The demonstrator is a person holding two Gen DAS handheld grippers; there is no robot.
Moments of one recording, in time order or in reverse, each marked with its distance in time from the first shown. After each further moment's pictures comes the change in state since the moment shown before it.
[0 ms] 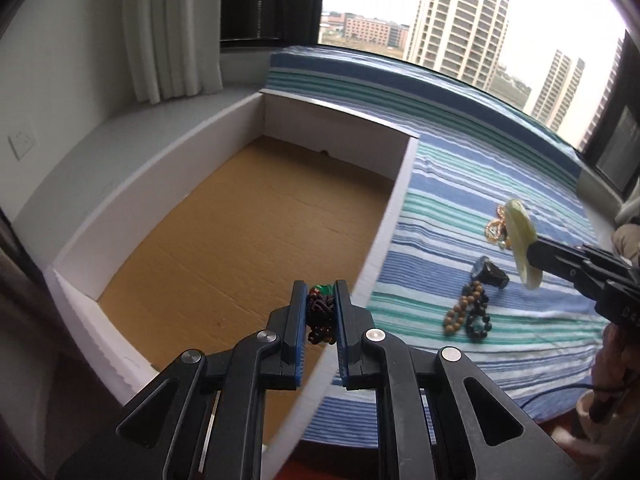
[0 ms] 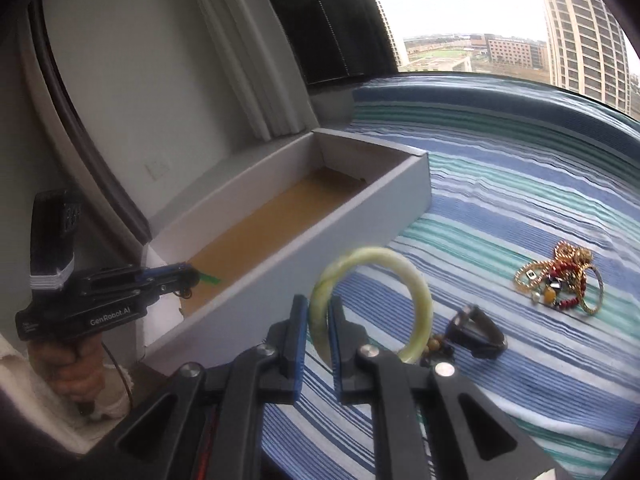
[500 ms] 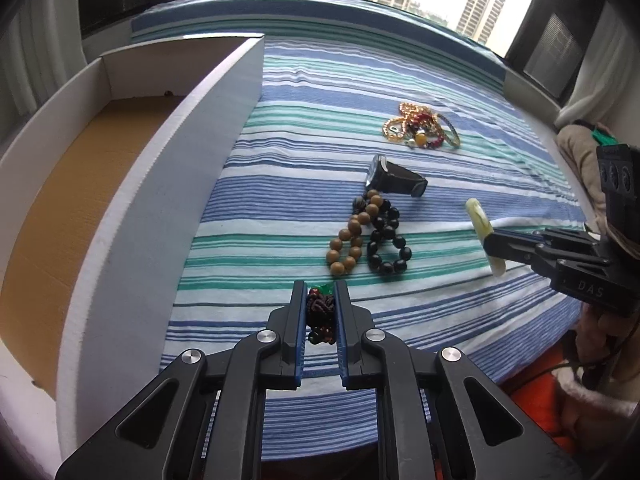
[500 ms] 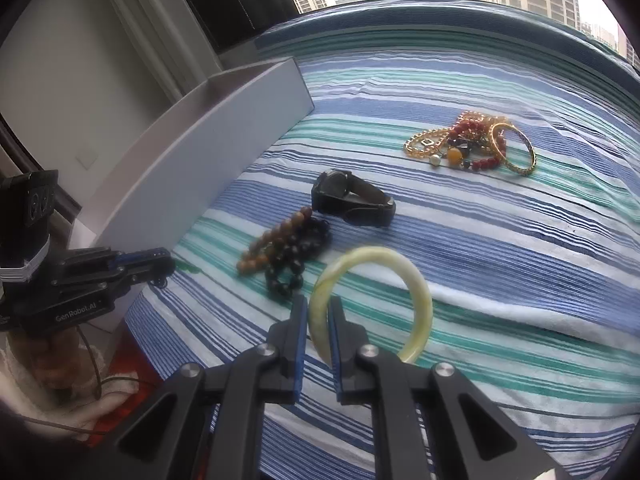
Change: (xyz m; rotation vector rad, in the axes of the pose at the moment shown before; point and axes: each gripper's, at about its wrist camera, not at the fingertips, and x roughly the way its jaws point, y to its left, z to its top) left arm 0.065 -0.125 -0.060 0.267 0.175 -0.280; right arm -0.013 -0.100 -0.107 0.222 0.147 -0.188
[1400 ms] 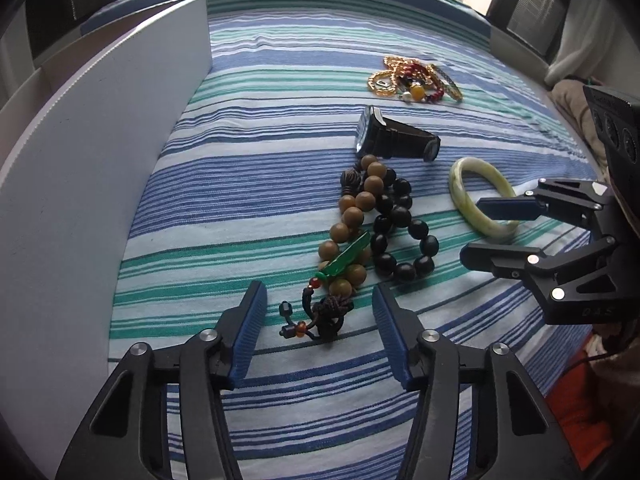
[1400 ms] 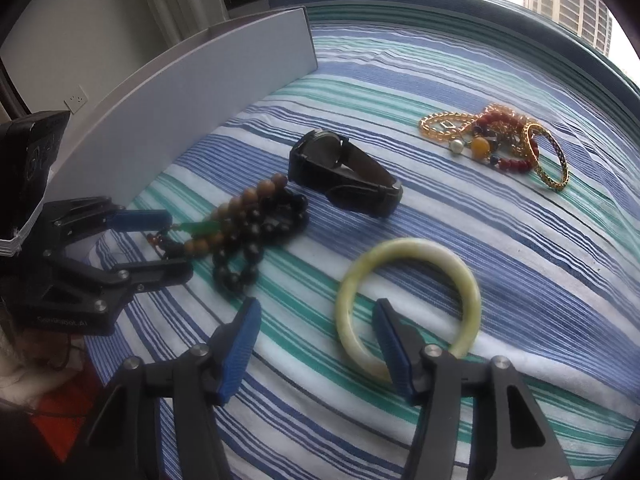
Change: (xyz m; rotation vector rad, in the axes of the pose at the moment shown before) left arm 0.082 -0.019 0.000 0.147 0.062 -0.019; right arm 0.064 -0.006 0.004 -0.167 0.110 -0.077
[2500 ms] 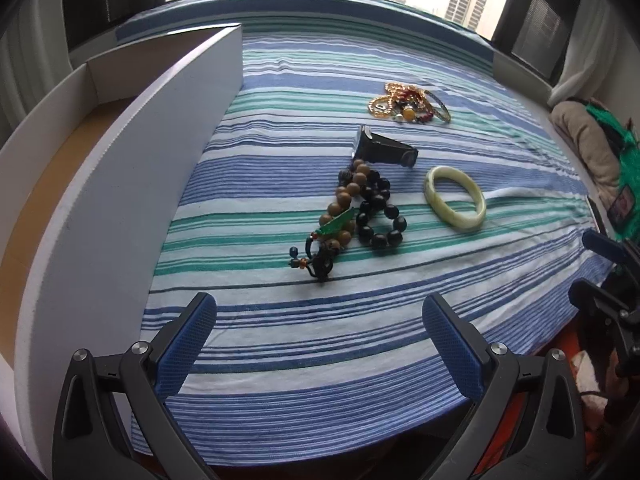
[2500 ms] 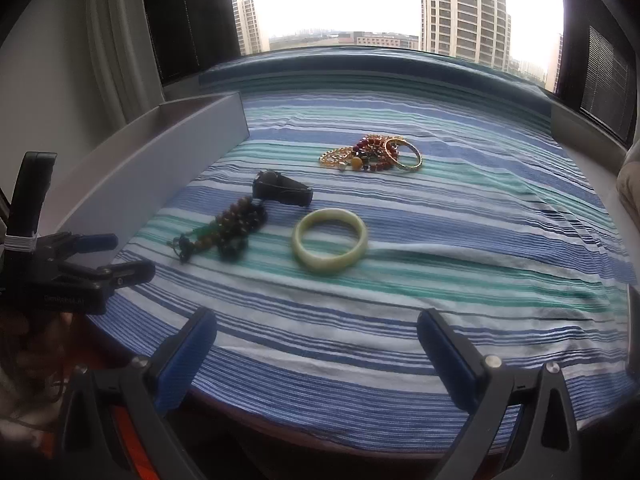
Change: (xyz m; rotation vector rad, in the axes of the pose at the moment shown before) left arm -0.059 0.000 -0.029 -0.077 -0.065 0.019; right arm -0.117 0.039 -0.088 0.220 -0.253 -0.274
